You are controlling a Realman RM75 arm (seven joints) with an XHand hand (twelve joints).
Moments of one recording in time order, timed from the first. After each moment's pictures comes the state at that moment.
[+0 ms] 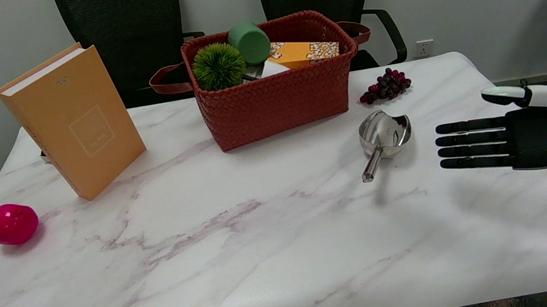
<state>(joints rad) -0.18 -0.49 -0.92 0.67 2.12 -1.67 0.68</state>
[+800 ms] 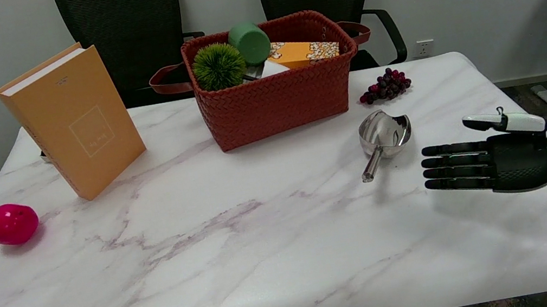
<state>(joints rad) -0.16 -0.59 -1.01 0.68 2.13 -1.60 0.71</state>
